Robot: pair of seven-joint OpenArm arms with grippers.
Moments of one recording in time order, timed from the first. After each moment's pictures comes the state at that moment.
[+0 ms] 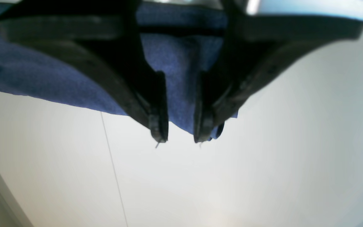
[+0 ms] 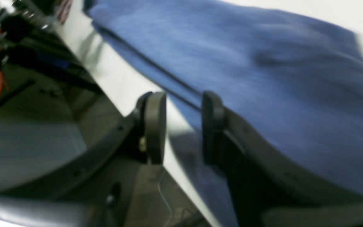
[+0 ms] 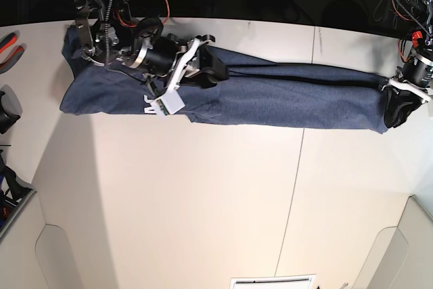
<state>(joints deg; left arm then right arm) 12.4 -21.4 -30.9 68.4 -30.2 -38.7 4.3 -12.0 2.8 -11.2 92.4 35.4 30.8 -49.5</state>
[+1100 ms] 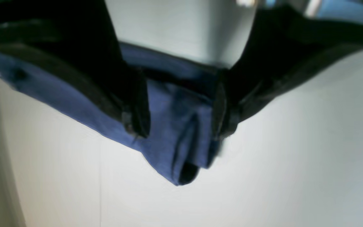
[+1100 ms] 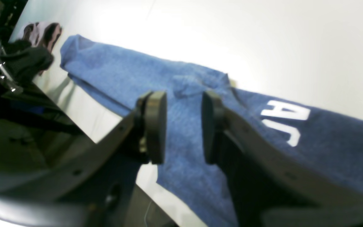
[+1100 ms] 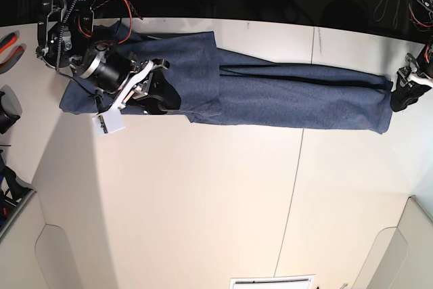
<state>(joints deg) 10.4 -22.6 -41.3 66.8 -51.1 -38.5 40.5 -13.1 3.7 6.1 100.1 40.4 30.8 -53.9</state>
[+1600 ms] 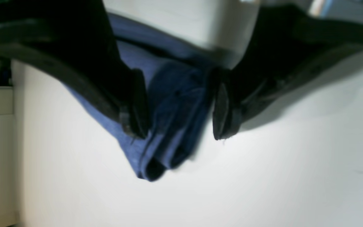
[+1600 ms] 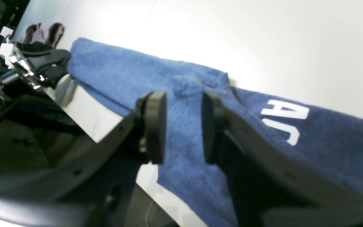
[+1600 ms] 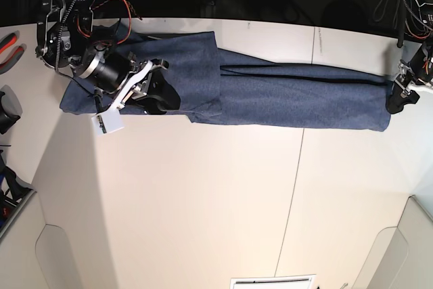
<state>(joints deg) 2.9 -25.4 -41.3 48.1 -48.7 -38.5 35.2 -13.1 3.8 6.1 100.1 40.8 30.9 -54.0</state>
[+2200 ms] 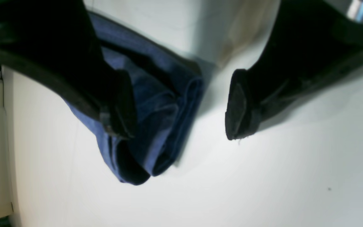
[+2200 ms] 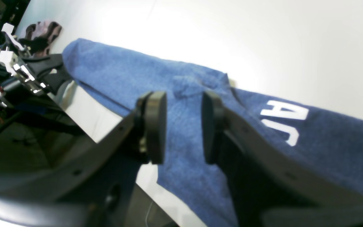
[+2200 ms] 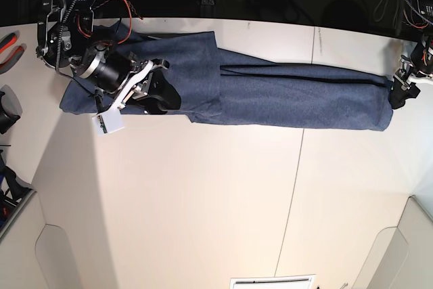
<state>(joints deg) 4.9 -24.8 -41.3 48.0 -49.6 -38.5 31.1 -13.1 3.8 6.1 100.1 40.8 30.9 -54.0</state>
